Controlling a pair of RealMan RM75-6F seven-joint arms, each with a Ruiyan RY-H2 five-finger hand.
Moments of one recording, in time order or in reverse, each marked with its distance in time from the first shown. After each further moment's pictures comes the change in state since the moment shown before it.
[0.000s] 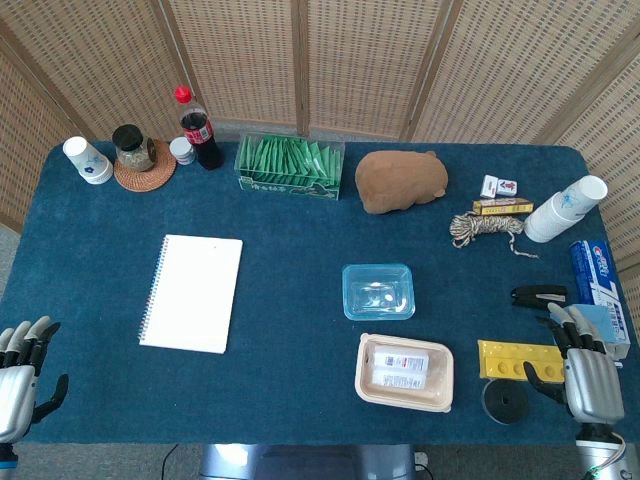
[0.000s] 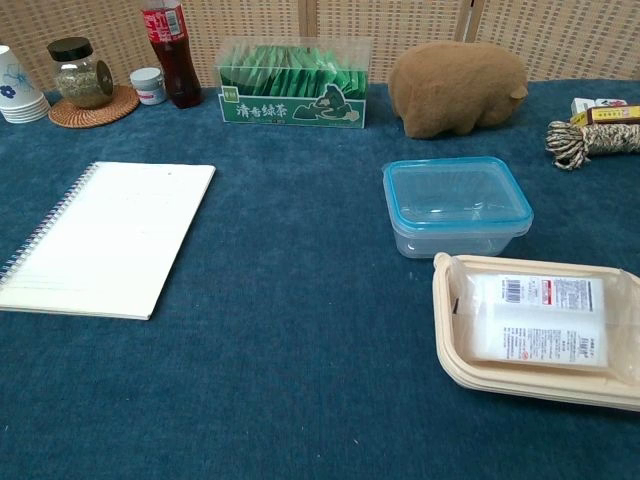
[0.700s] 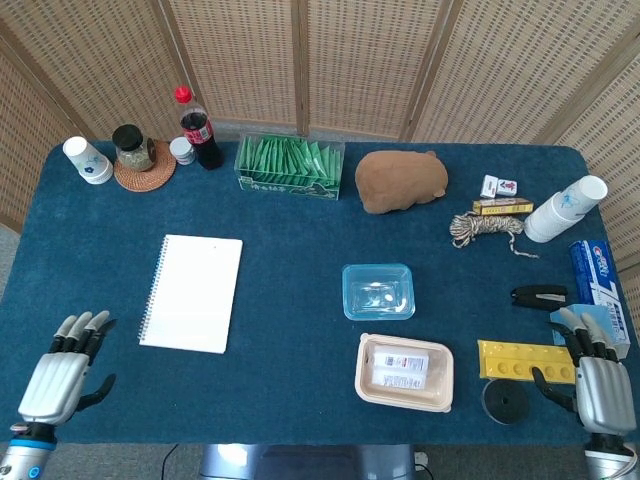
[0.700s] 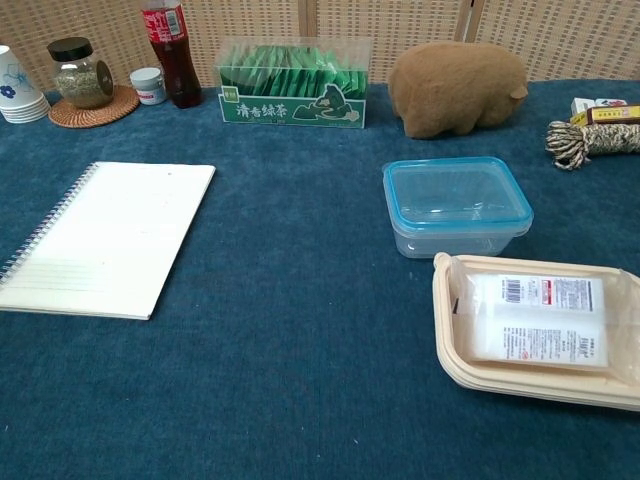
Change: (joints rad) left arm -0.115 -0.018 0.003 -0.032 0.048 -0.176 0.059; right arm -0.037 0.009 -0.013 0.004 -0.023 0.055 0.035
